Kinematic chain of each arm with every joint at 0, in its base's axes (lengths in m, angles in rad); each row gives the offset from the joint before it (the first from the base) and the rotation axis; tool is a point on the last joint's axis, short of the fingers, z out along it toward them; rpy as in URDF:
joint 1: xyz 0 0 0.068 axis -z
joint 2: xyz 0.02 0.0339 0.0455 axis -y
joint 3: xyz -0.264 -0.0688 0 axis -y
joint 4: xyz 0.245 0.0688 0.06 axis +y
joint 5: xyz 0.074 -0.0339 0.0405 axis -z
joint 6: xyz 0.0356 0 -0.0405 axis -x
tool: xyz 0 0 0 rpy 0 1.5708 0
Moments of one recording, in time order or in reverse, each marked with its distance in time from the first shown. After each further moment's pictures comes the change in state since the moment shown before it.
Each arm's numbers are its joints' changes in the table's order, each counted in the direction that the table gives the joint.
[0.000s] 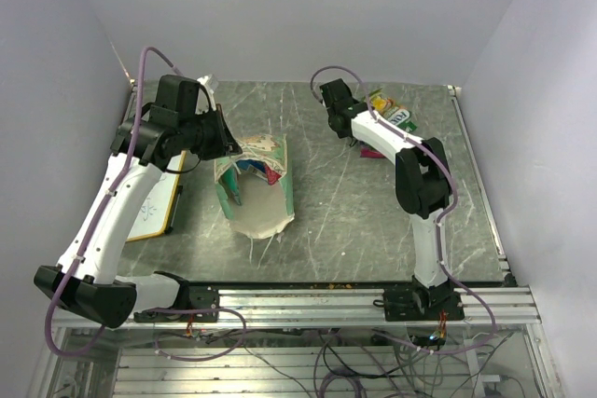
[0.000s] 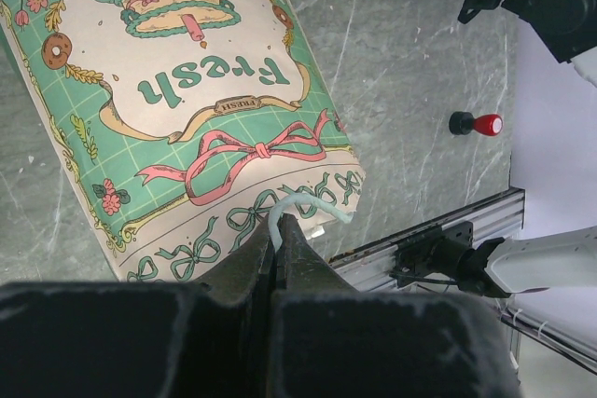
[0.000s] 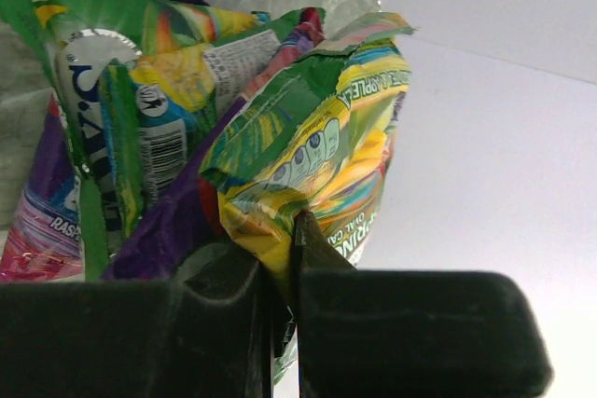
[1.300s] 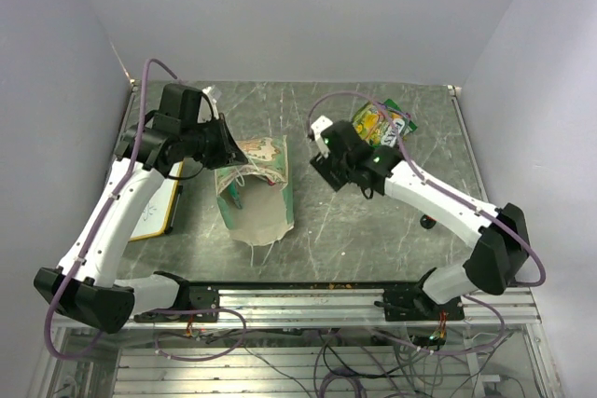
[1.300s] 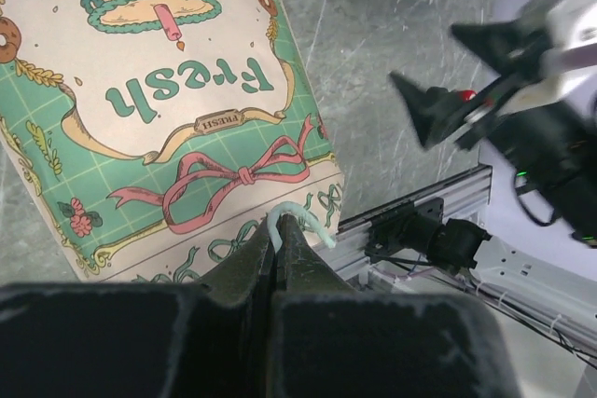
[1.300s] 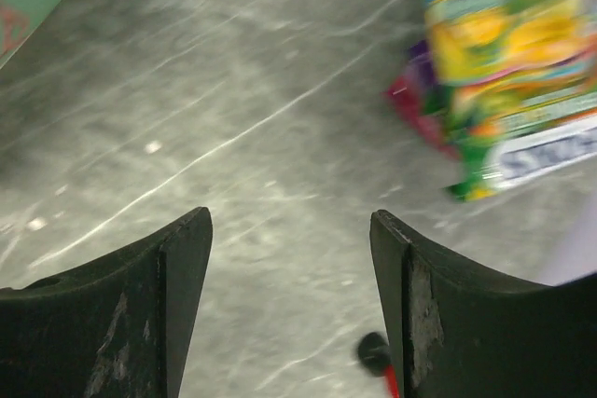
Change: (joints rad) left arm 0.000 0.031 -0.082 -0.027 0.078 0.058; right arm -0.272 0.682 -0.476 0.170 -0.463 -0.537
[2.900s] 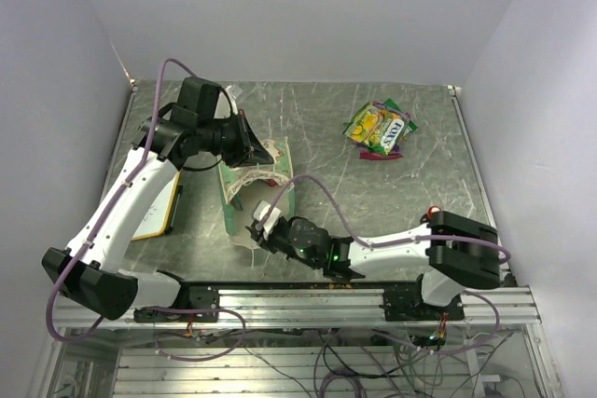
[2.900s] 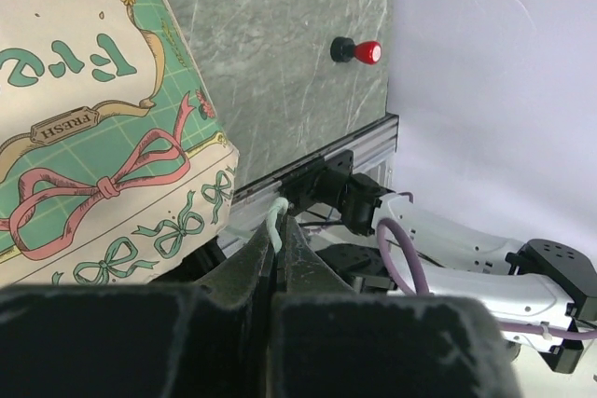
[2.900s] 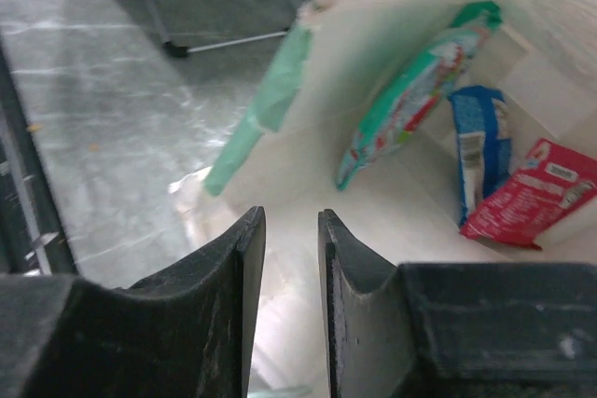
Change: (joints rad) left arm 0.086 -0.079 0.042 -0.061 0.171 0.204; right arm -0.605 -0.085 -0.581 -1.343 -0.086 -0.081
